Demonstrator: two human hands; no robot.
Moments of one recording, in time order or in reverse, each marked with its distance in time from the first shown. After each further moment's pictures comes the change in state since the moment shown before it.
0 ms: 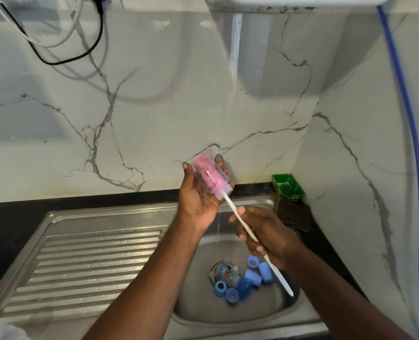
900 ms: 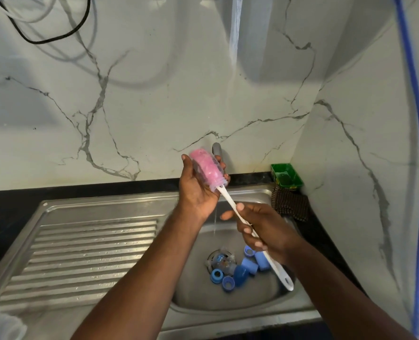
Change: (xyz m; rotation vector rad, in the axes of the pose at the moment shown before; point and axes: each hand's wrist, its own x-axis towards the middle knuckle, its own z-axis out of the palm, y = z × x) left_hand 0.019 -0.012 -0.007 -0.059 0.088 -0.038; right_hand 0.001 0.009 -0.008 0.003 -0.062 0.025
